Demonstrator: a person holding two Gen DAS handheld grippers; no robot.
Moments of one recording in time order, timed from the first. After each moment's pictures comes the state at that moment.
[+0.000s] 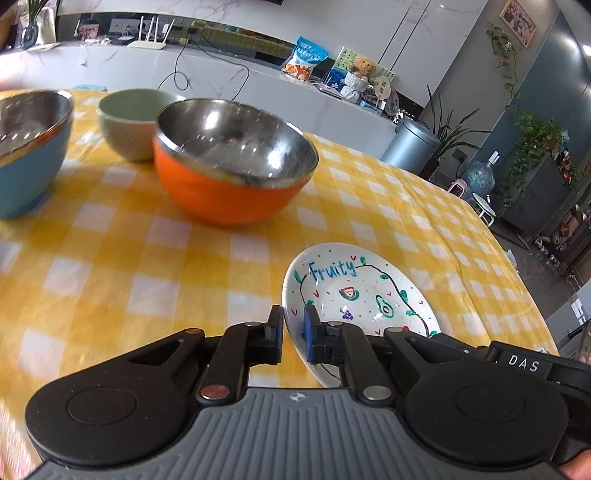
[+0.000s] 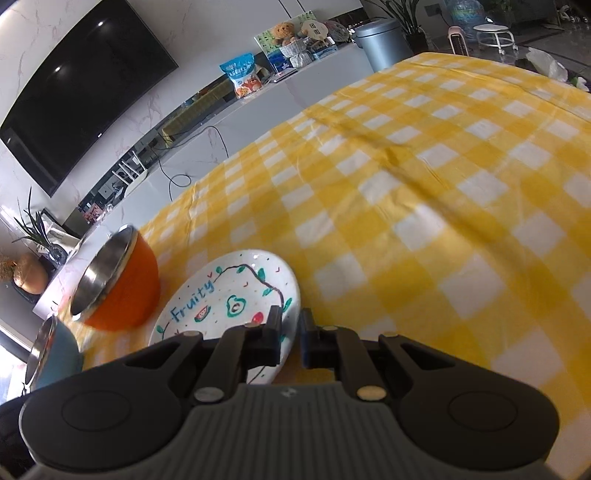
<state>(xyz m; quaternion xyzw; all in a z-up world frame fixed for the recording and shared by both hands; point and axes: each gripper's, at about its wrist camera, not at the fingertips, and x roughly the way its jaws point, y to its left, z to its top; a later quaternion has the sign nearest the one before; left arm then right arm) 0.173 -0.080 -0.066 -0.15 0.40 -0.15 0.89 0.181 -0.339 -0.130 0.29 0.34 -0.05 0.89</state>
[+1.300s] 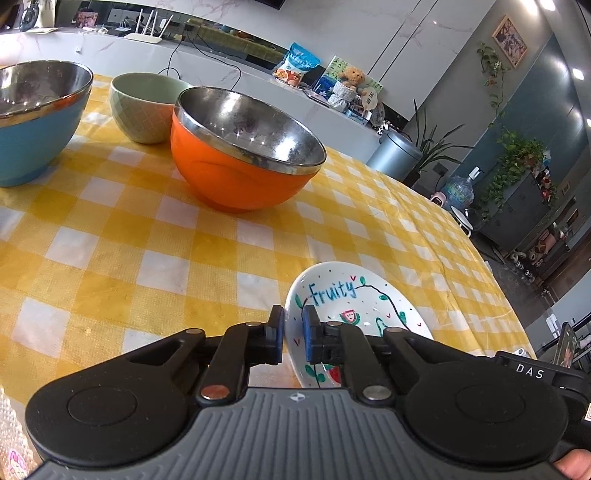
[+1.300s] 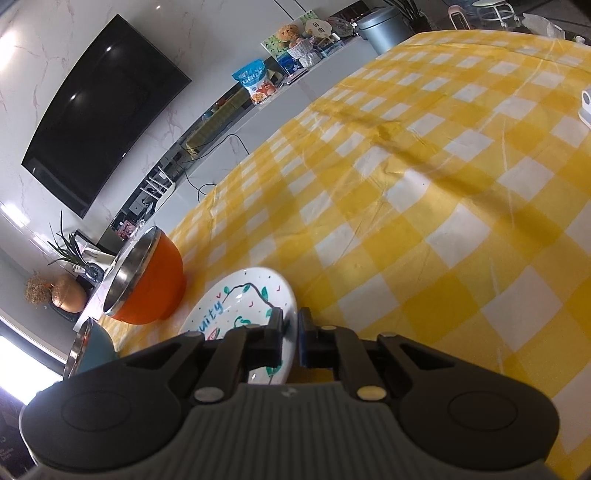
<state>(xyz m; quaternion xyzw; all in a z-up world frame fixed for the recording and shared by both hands) 0.166 -0.066 -0.084 -0.19 0.38 -0.18 0.89 0.156 -0.354 -0.148 0.36 0.31 0.00 0.88</state>
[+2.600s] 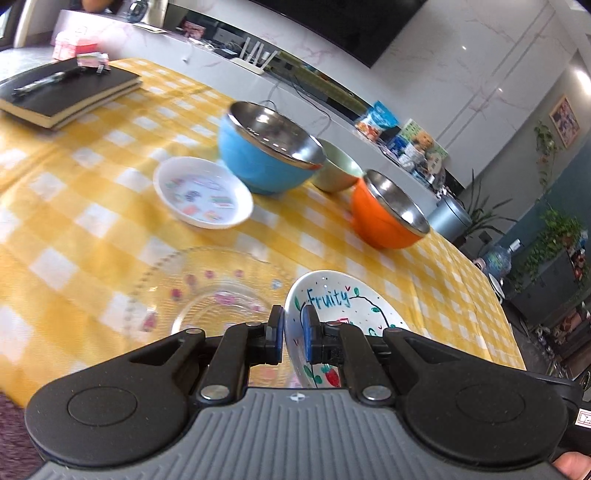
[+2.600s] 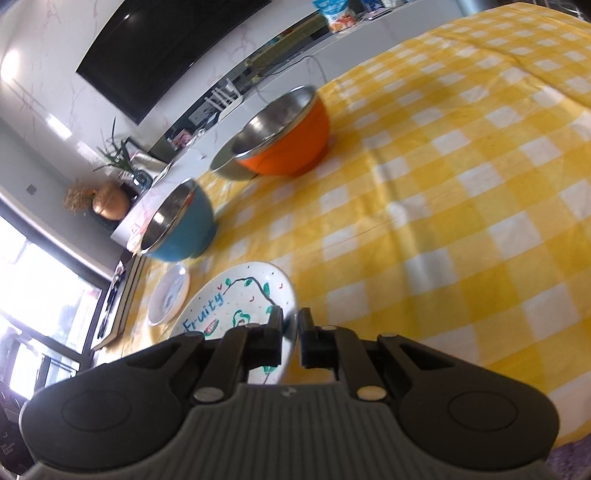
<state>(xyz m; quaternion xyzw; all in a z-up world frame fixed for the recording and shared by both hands) 0.052 0.094 -0.055 -0.27 0.35 -0.06 0.90 0.108 -0.203 -0.116 0.29 0.39 0.12 0.86</state>
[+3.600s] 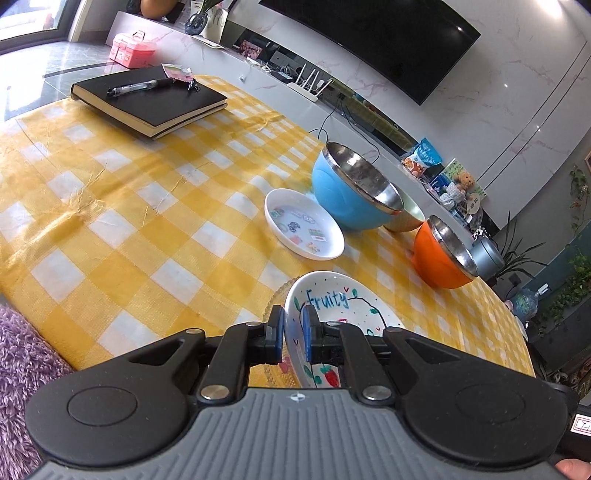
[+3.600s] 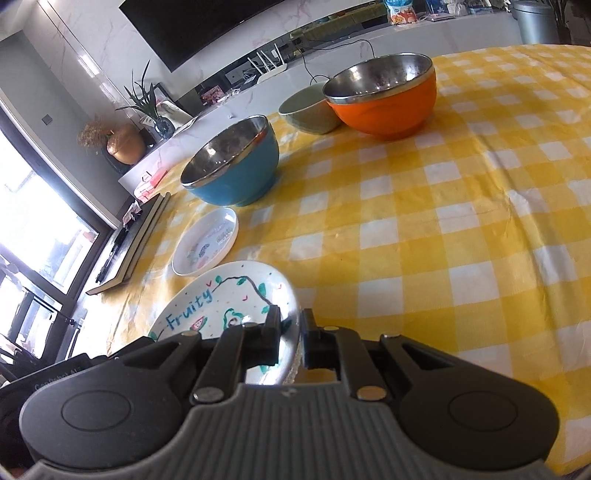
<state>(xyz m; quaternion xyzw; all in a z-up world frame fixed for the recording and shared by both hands) 0.021 0.152 -0.065 -0.29 0.33 0.01 0.90 0.121 -0.110 -0.116 0.20 0.40 0.16 0.88</state>
